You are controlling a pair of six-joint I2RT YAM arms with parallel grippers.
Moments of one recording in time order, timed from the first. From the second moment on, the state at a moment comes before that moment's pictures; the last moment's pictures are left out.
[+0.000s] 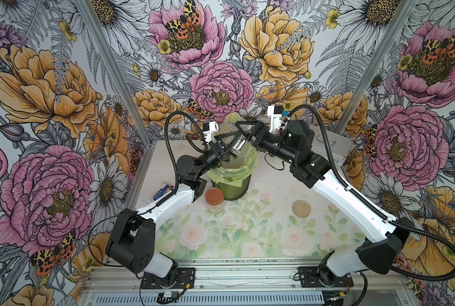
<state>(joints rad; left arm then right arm) -0.49 1.48 1.02 1.09 0.61 -1.61 0.66 1.48 1.61 -0.13 -0.23 0.95</state>
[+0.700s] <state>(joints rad) -0.49 1.49 0.99 1.13 0.61 -1.63 0.67 1.48 1.61 -0.15 -0.22 0.94</state>
